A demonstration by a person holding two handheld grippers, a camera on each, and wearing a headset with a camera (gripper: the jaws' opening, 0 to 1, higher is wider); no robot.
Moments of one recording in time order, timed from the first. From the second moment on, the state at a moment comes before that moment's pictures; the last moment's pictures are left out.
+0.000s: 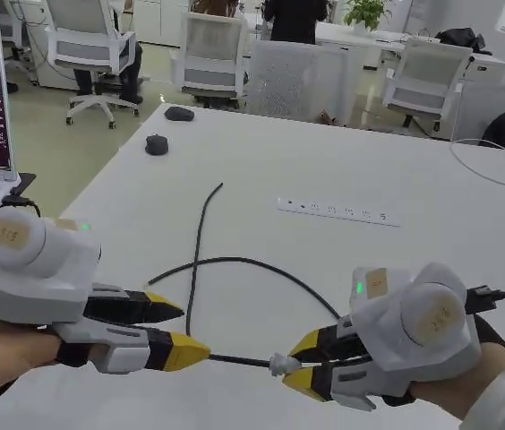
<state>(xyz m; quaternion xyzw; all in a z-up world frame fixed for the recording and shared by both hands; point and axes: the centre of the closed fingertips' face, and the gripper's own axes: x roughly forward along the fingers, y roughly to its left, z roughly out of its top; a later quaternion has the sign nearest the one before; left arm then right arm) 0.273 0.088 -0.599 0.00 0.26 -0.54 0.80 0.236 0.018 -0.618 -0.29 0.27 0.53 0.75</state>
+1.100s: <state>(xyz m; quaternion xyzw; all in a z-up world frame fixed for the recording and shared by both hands) 0.221 0.048 -0.547 -0.02 0.13 -0.68 0.72 0.214 0.053 -0.555 -0.32 0.12 0.59 0.73</state>
